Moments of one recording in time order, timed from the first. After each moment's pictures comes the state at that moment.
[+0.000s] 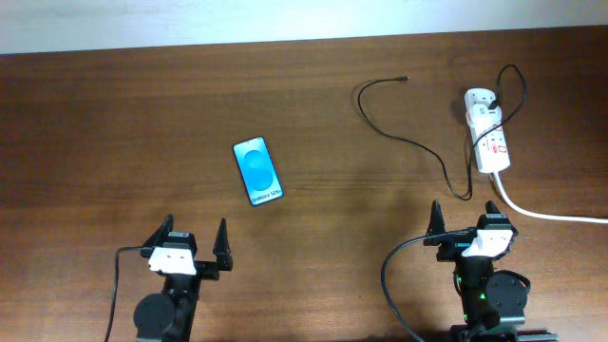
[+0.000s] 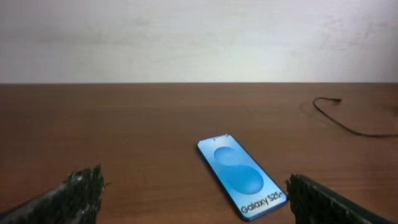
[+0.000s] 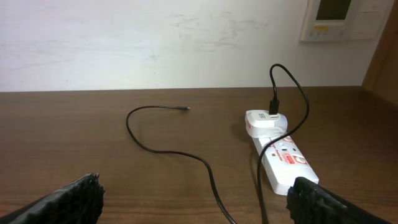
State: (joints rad) left arm -0.13 0.01 0.02 -0.11 0.00 -0.05; right arm -0.03 0.01 0.01 -0.08 0.02 0.02
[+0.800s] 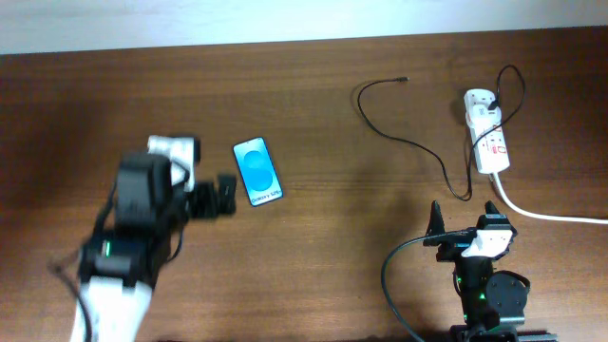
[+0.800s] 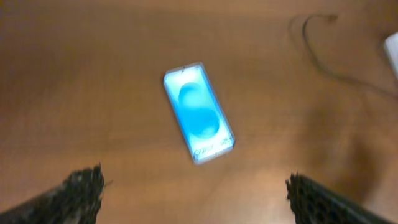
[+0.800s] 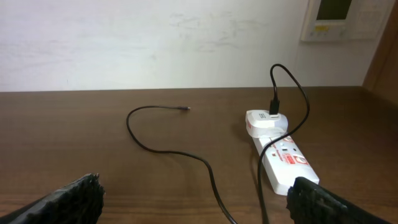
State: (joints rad) left arm -0.16 1.10 1.08 -0.80 0.12 -0.16; right arm -0.03 0.01 0.01 -0.08 0.02 0.02
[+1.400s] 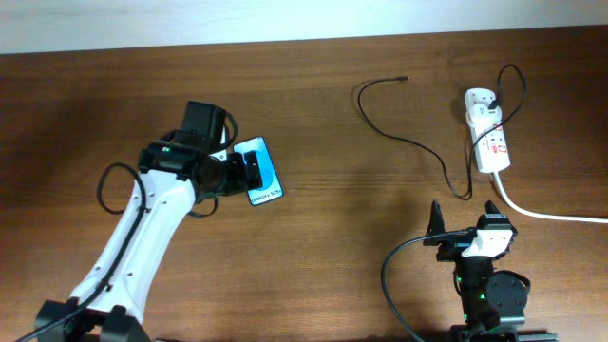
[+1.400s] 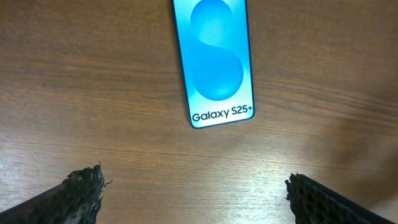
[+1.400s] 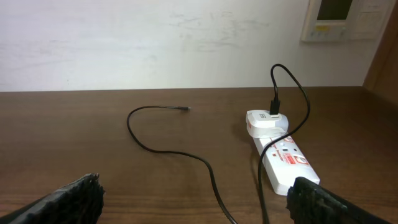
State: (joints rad) left arm -0.25 1.56 1.26 -0.95 0.07 -0.42; right arm -0.03 0.01 0.01 -0.08 0.02 0.02
